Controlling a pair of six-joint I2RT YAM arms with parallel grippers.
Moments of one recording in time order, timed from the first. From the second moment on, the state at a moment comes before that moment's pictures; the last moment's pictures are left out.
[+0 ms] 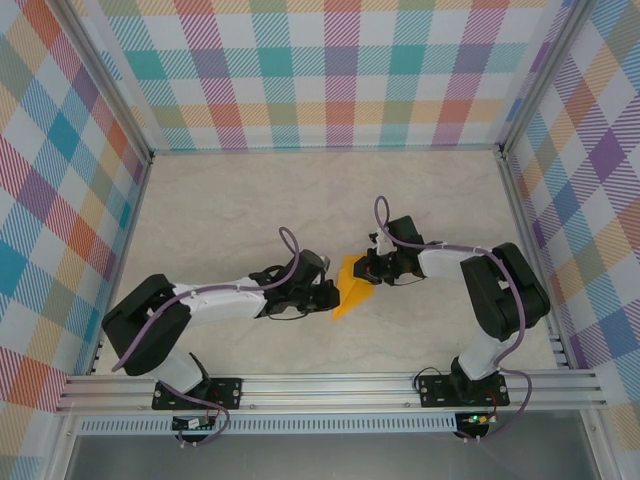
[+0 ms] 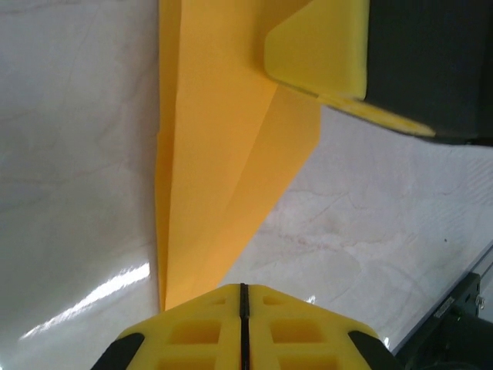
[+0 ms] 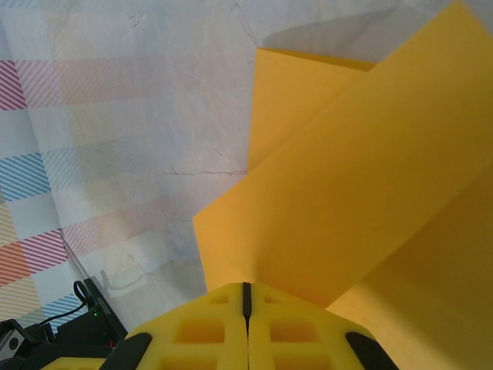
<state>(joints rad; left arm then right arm) -0.88 1.57 0.77 -0.04 0.21 -0.92 0.42 1.71 0.79 -0.10 -0.70 0.68</state>
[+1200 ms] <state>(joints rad) -0.87 1.76 0.83 0.01 0.21 -0.95 0.31 1.86 0.87 -0.10 -0.75 0.67</state>
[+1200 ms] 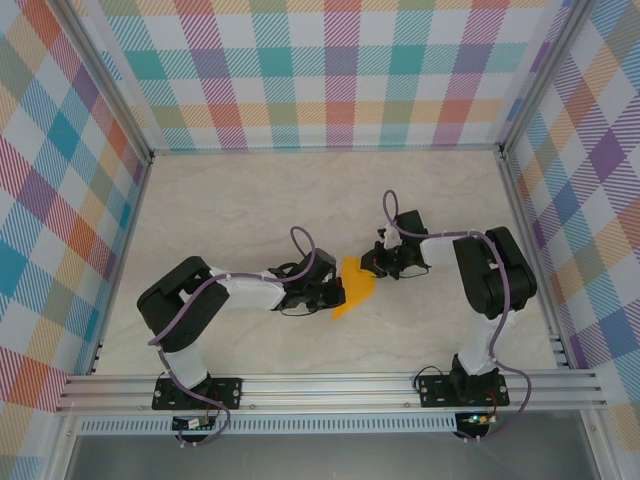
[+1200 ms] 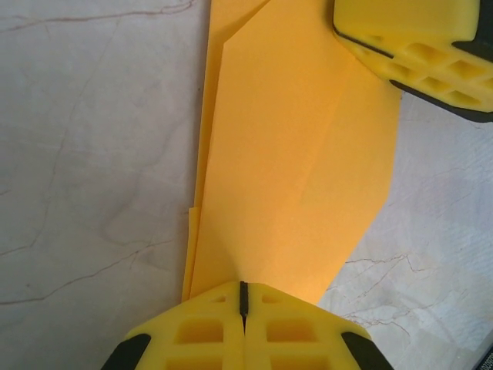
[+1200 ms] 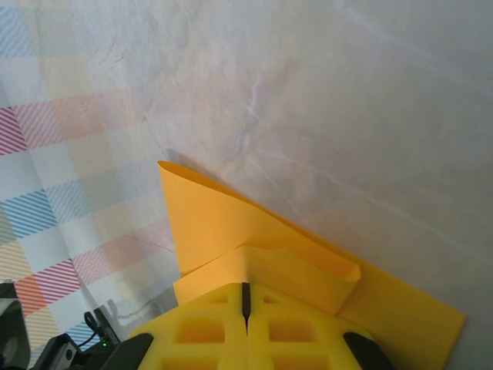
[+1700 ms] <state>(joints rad) -0.87 1.76 0.84 0.00 0.22 -0.95 0.21 1.88 0.95 -0.13 -0.65 0.71</state>
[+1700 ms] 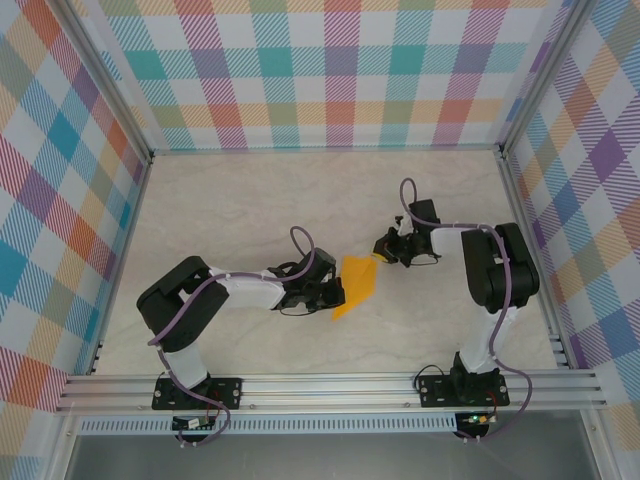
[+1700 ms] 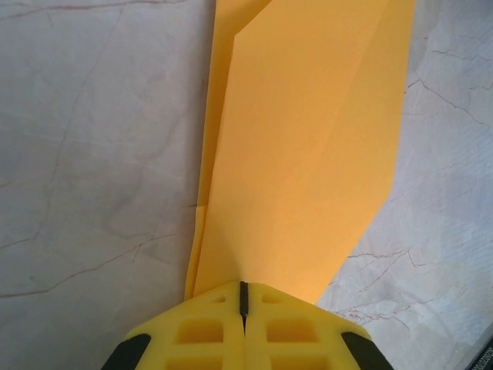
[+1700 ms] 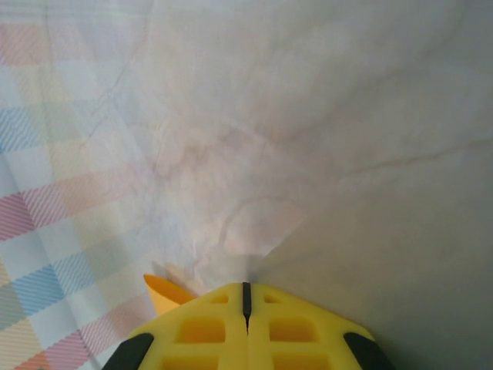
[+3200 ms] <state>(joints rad) -0.70 1.43 0.72 -0.16 0.13 -0.95 0.38 1.74 0.76 -0.02 -0.70 0.82</state>
